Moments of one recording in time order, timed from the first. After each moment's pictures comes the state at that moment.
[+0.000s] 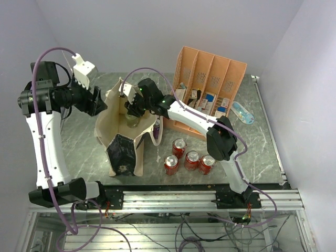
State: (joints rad) left arm 0.21 1.31 1.78 -1.25 0.72 0.54; right arm 0.85 2.22 1.98 -0.29 -0.33 -0.39
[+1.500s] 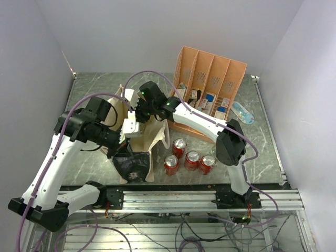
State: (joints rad) left arm -0.40 1.08 1.40 -1.51 0.86 0.87; right arm 0.89 2.09 1.89 -0.43 -0.29 -0.37
